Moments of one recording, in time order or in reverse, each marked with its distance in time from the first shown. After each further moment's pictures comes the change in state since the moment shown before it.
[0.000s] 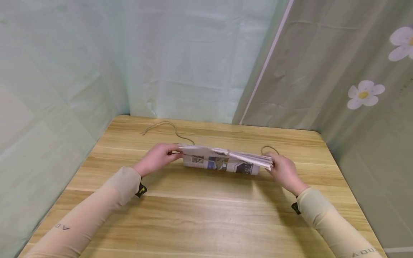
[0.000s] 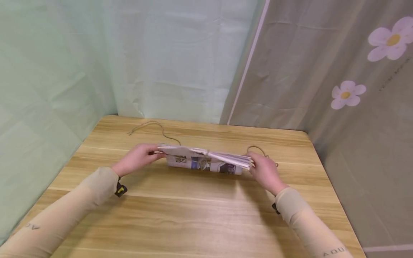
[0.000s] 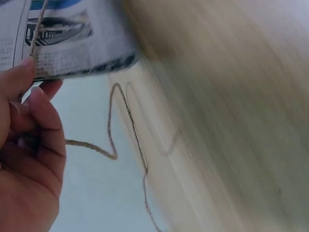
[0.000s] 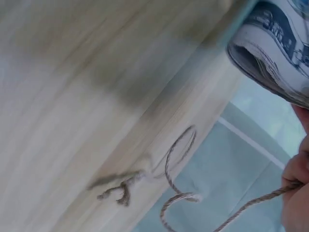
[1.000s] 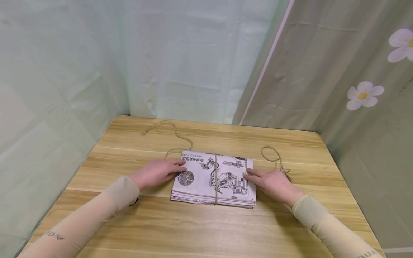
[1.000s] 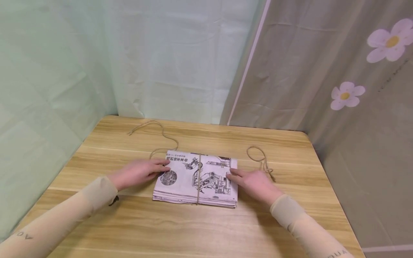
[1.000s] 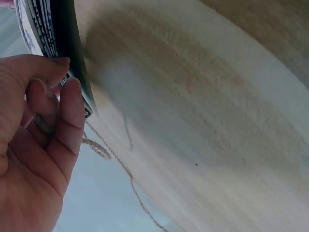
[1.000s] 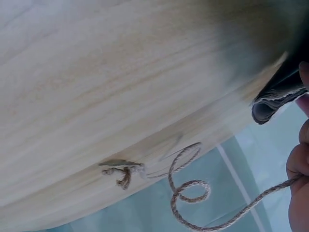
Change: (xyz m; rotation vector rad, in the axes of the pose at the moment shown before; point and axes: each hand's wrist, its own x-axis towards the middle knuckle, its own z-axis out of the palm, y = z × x) left_hand -0.028 -0.016 0.022 0.481 -0.217 0.292; right_hand -0.020 0.001 0.025 -0.364 -0.150 -0.609
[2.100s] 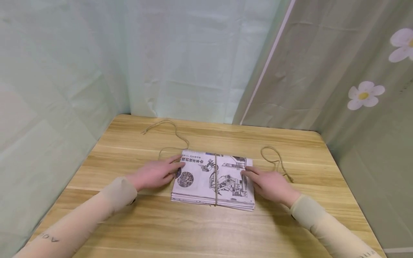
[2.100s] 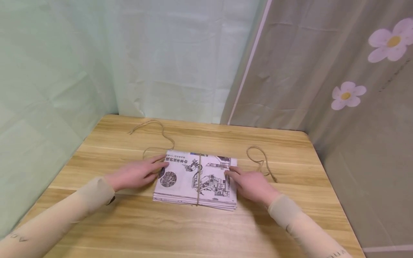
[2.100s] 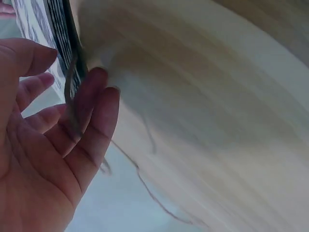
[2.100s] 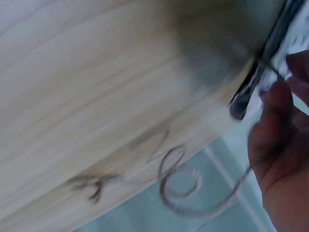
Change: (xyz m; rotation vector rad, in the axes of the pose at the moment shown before) left_hand -0.008 0.002 -0.004 -0.037 -0.055 -0.142; right_hand 0.011 -0.011 -0.004 0.087 -0.097 0.169
